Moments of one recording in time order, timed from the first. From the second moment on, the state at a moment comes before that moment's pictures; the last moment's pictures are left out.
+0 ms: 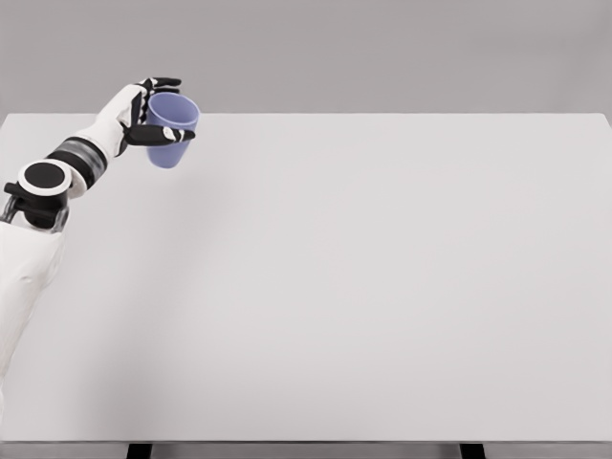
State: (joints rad) left arm -0.60 0.40 -0.33 -1.31 0.20 0.37 -0.16; right arm 0.03 0.00 -0.02 0.04 0.05 0.01 0.09
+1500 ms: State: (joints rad) left arm -0.53 0.37 -0.29 -1.31 0.20 0.31 -0.16; right arm 0.03 0.00 -0.02 0.04 0.05 0.01 0.09
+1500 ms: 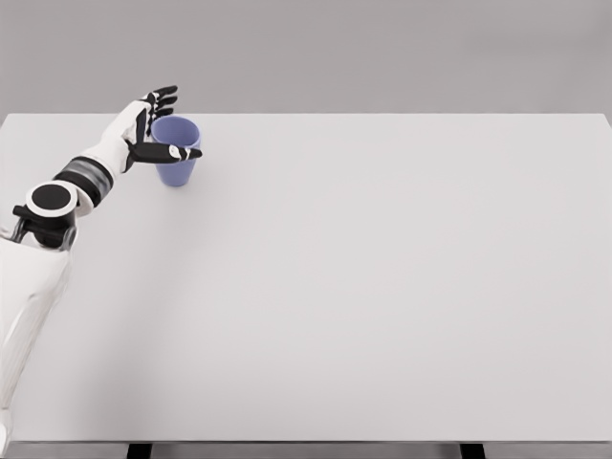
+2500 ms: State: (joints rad) left arm -0.53 0.39 -0.29 -1.31 0.19 0.30 -0.16; right arm 0.03 0.00 -0.02 0.04 0.05 0.01 0.09
